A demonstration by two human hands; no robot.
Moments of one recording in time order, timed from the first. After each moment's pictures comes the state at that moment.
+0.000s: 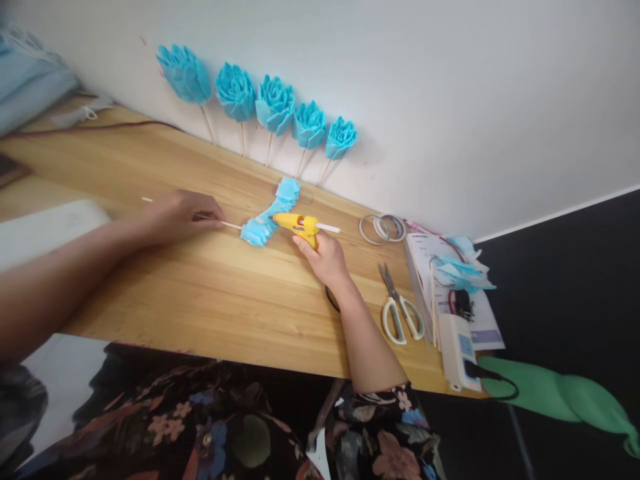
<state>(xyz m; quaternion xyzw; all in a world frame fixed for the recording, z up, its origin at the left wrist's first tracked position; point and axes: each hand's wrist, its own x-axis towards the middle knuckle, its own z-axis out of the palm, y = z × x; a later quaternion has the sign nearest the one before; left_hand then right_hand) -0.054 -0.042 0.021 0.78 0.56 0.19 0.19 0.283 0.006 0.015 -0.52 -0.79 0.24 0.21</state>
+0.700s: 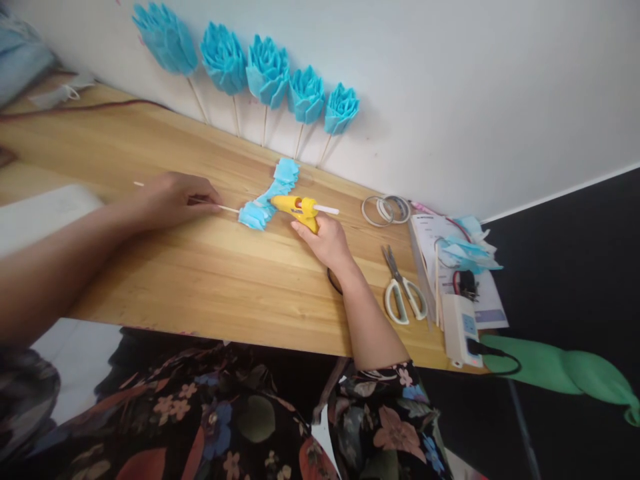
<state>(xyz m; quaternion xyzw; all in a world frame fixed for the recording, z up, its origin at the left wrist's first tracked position) -0.056 -0.042 0.021 0.77 0.58 0.18 0.18 0.280 0.006 0.016 -0.51 -0.80 0.23 0.22</state>
